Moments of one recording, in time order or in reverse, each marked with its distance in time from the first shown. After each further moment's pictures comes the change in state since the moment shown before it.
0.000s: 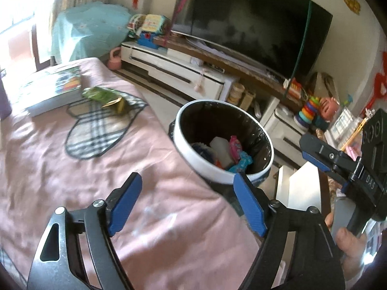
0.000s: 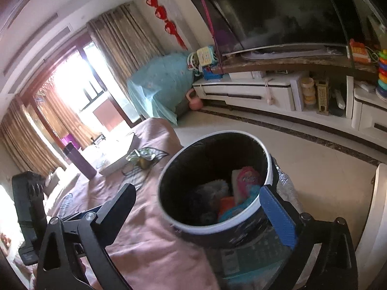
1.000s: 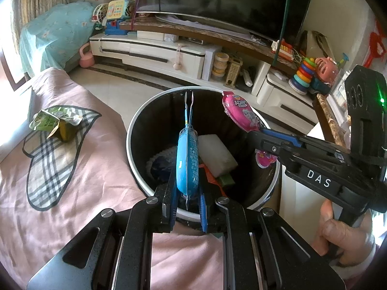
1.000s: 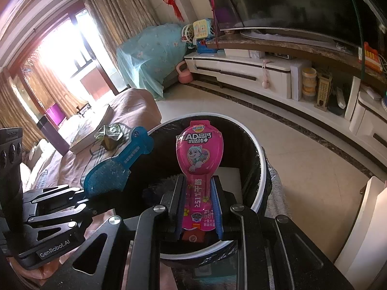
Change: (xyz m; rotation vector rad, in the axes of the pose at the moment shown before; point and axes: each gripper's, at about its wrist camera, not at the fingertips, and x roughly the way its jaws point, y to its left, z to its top) left arm 0.101 -0.056 0.046 0.207 0.174 -0.029; right arm 0.080 -0.034 0.021 -0.104 0.188 -0.092
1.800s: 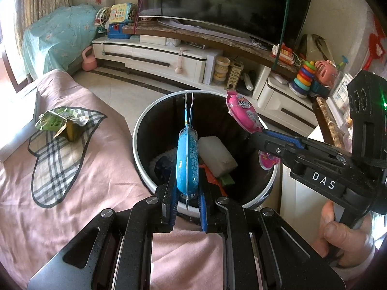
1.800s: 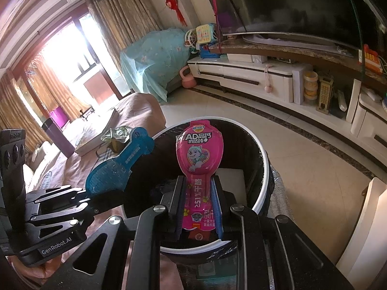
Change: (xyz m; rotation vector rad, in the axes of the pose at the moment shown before) left arm -0.011 0.001 0.000 -0.007 -0.024 0.006; right arm -0.011 0.008 -0.003 -0.001 -0.031 0.019
